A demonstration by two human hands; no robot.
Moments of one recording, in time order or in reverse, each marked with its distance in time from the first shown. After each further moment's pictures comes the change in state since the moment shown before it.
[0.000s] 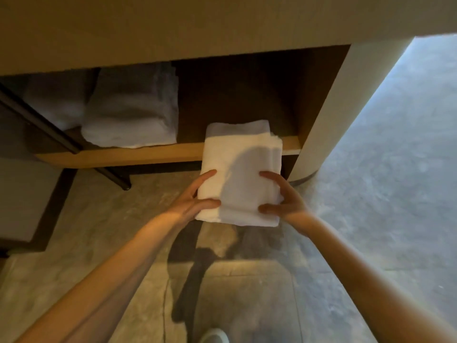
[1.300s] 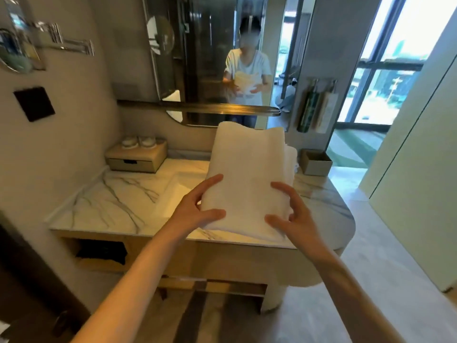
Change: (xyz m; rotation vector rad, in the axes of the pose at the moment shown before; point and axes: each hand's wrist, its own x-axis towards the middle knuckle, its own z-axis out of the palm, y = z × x) left_hand -0.506 0.678 -0.032 0.071 0.178 0.670; right_hand -0.286 -0.806 -0.041 -0.092 0.131 -0.530
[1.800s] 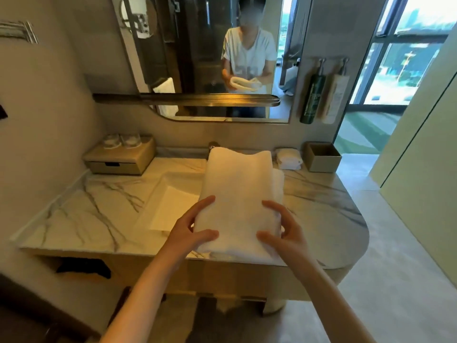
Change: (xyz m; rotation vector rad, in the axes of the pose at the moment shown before) left_hand 0.078 -0.075 0.027 -0.001 0.066 -0.147; right_hand 0.064 0.082 -0.019 0.105 0.049 0.154
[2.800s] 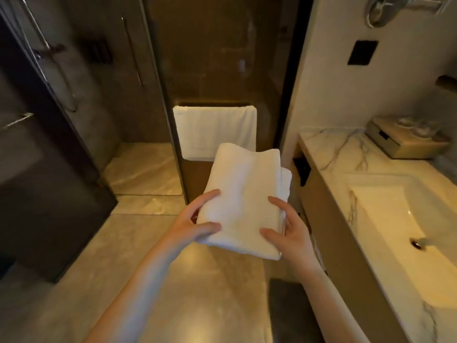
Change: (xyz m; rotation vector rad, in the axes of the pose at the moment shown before) left_hand -0.382 0.051 0.229 -0.025 1.364 -0.283; right_hand -0.149 -0.018 0.021 0.244 -1.456 0.053
